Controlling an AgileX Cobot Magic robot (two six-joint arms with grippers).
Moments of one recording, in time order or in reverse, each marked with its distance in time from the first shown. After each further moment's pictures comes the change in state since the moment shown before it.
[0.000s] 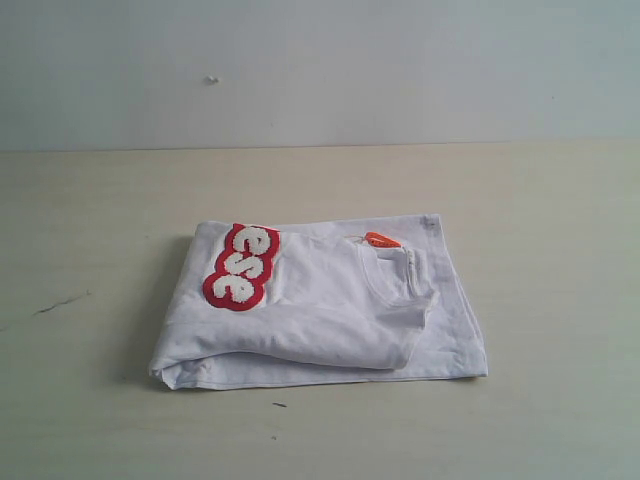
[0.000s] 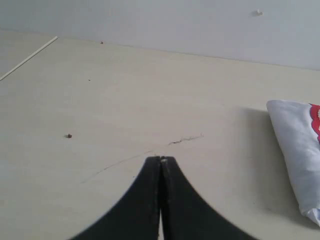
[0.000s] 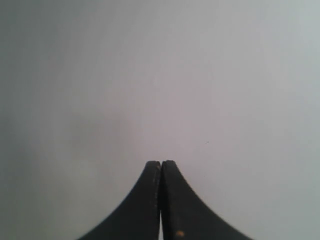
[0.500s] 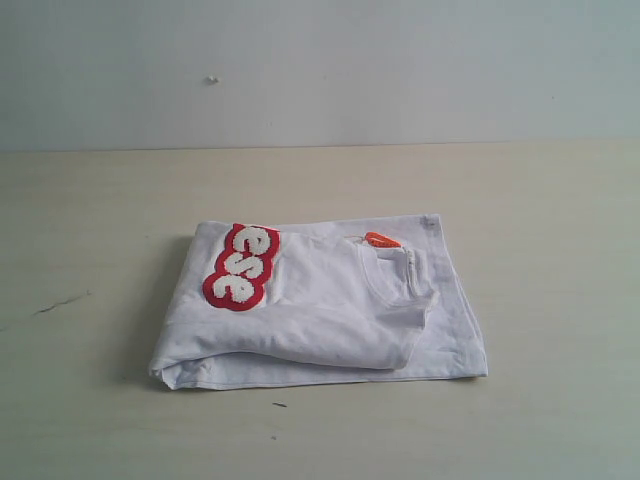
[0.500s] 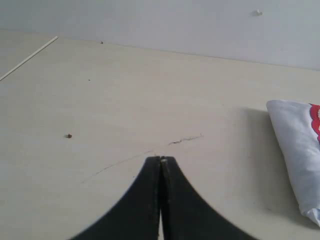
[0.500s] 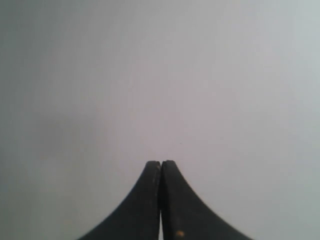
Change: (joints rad) left arm 0.000 0.000 0.000 0.000 0.000 0.000; right arm -0.128 0.000 0.000 0.008 -0.004 -0.009
